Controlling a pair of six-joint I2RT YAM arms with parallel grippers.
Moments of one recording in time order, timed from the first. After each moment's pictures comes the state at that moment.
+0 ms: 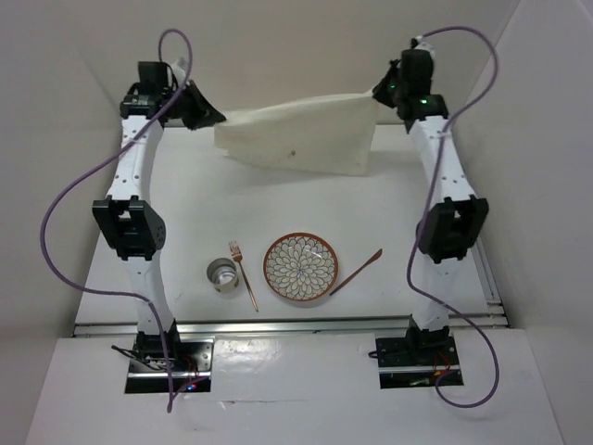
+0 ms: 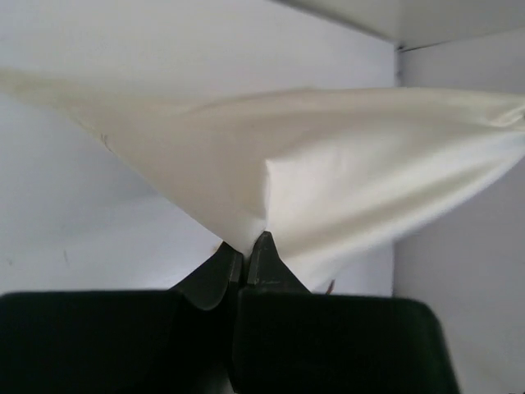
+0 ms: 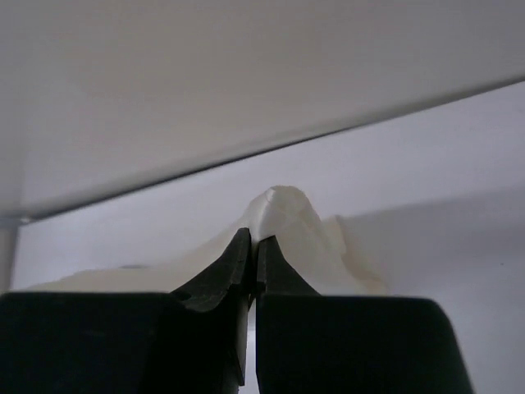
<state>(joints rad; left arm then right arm) 0.00 2.17 2.34 -0.89 0.52 -0.52 0.17 2.16 2.34 -0.58 0.07 0.46</state>
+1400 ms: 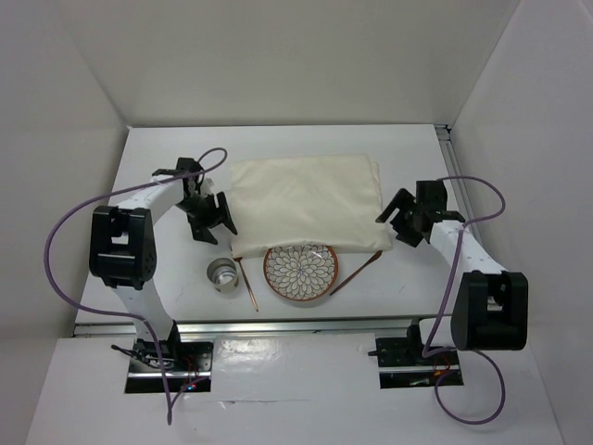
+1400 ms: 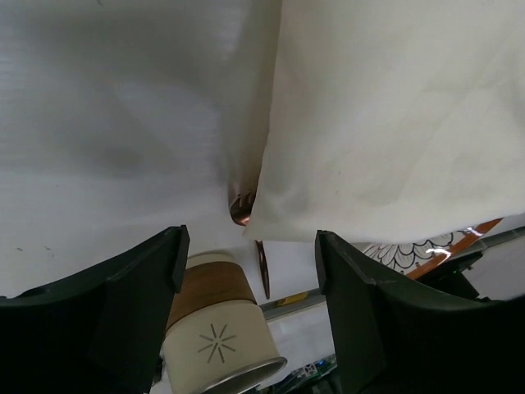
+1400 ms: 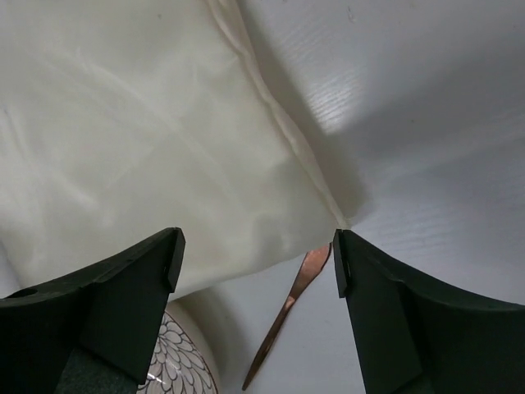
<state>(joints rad) -0.04 1.83 1.30 -0.86 0.39 -0.42 -0.03 1.33 0.81 -0.38 -0.10 0.67</state>
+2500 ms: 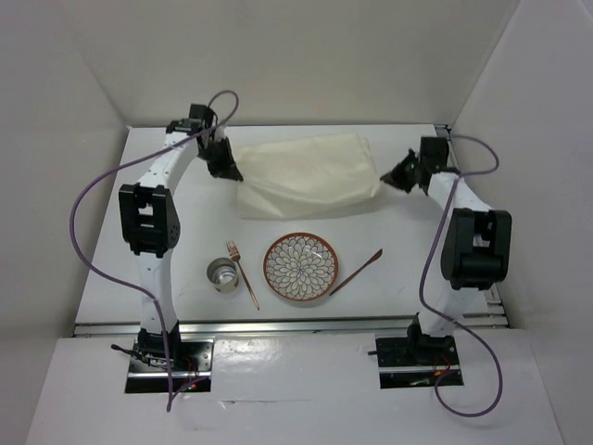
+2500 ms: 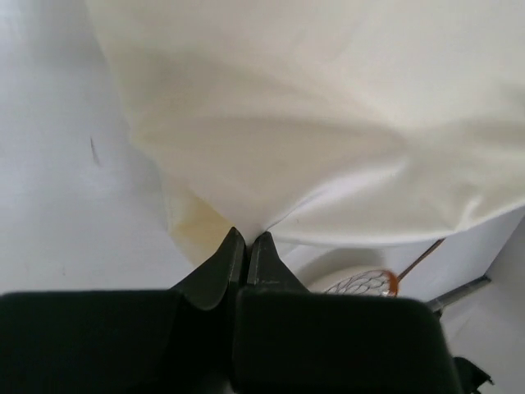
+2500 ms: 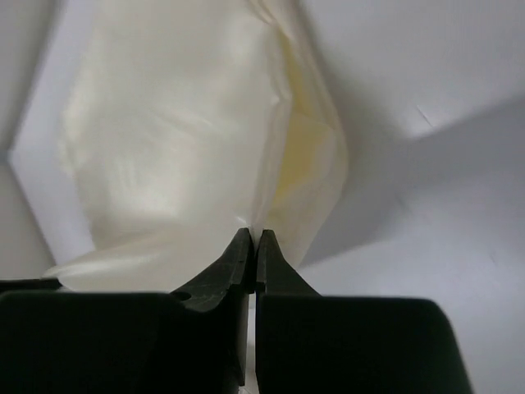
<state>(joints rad) -0.09 2.17 1.95 -0.95 0.39 -0.43 -0.09 1.72 1.16 -0.26 -0.27 0.74</state>
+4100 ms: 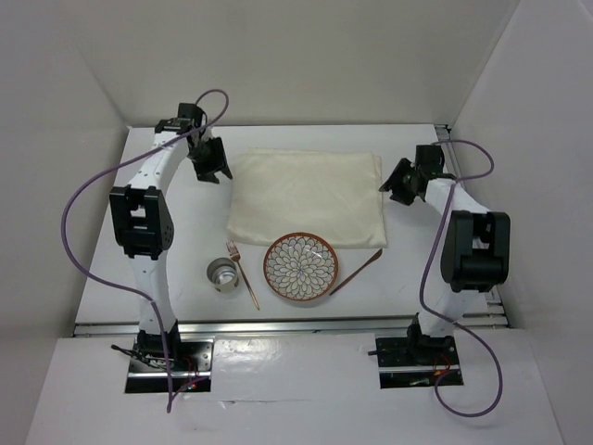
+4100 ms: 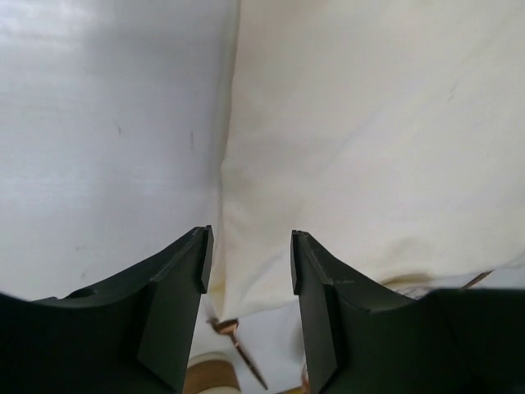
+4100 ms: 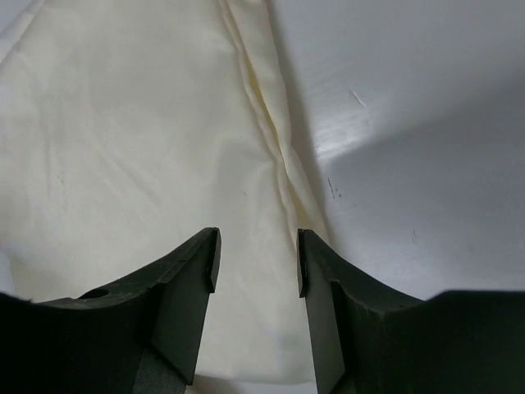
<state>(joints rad) -0.05 2.13 1.94 -0.99 0.26 -0.36 -0.07 1.70 1.12 -0.26 -0.18 0.57</state>
